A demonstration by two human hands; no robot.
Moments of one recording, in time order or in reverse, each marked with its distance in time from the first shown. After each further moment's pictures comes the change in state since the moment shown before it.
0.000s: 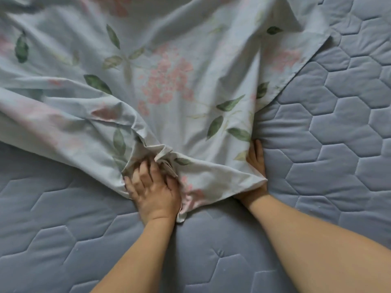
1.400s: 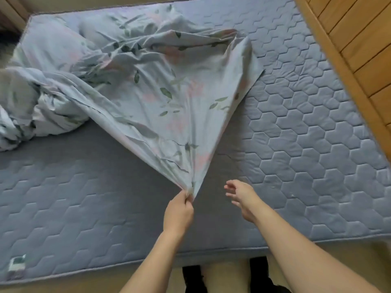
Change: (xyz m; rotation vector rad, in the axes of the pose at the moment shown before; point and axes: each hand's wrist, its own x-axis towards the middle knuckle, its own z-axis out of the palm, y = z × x) left_hand -0.358 -0.100 -0.344 -0.586 -0.471 -0.093; right_hand -0.414 -0.138 -0.258 1.336 -0.415 0.884
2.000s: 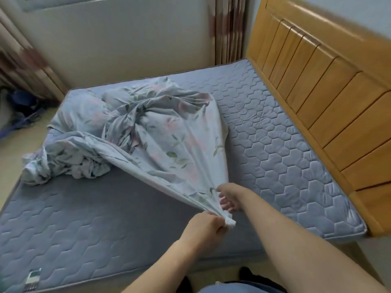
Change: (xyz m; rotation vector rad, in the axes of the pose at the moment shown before) left_hand -0.210 0.162 0.016 0.515 -0.191 0.770; right_hand -0.159 -0.041 -0.122 -0.389 -0.197 0.038
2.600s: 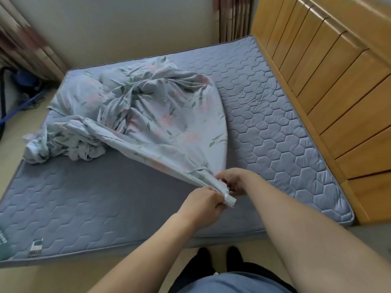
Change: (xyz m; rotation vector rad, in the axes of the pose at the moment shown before) left_hand 0.054 0.072 0.011 0.005 0.052 -0.013; right_hand 0.020 0.030 -0.085 -0.109 -0.104 0.020
